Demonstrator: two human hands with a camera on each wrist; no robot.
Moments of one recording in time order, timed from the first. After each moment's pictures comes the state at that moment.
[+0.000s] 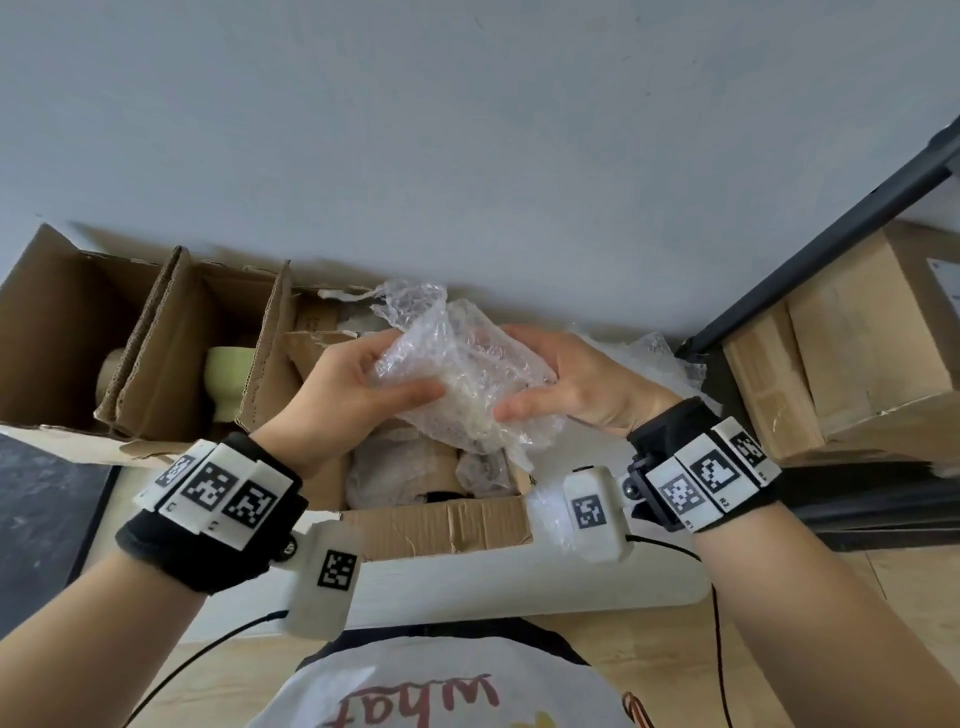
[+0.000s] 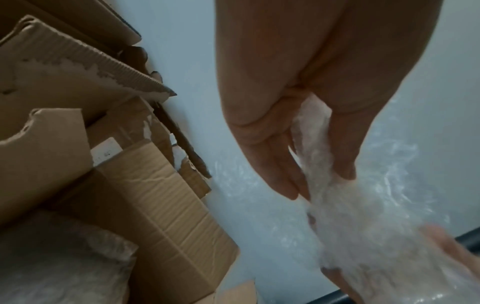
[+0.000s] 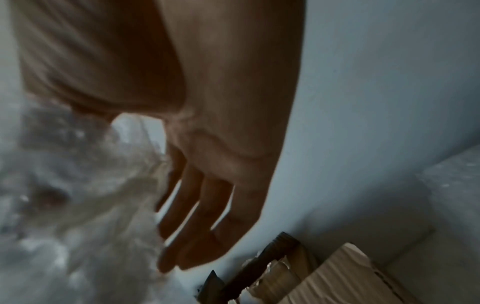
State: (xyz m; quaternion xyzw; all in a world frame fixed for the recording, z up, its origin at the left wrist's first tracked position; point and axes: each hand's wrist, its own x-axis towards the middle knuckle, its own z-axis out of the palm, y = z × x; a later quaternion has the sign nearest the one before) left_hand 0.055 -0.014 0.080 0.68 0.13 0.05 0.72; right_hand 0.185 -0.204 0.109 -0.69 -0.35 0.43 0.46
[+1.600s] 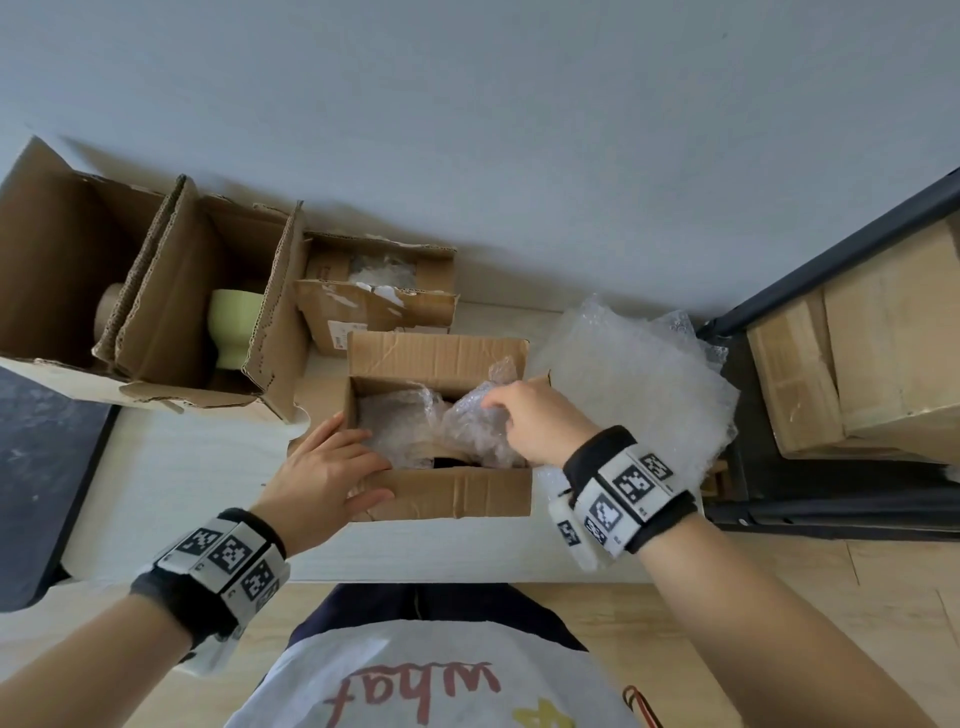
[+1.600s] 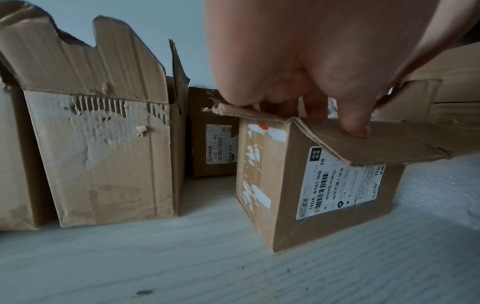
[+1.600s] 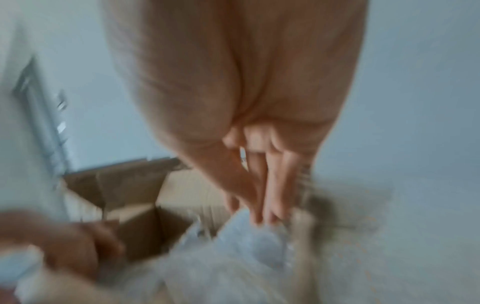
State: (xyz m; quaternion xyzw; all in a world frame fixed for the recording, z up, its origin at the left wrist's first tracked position) left_hand -0.033 -0.001 -0.053 0.98 -0.01 0.00 0.17; right_hand 0.153 -0.183 0.016 -0.87 -0.36 0.33 0.08
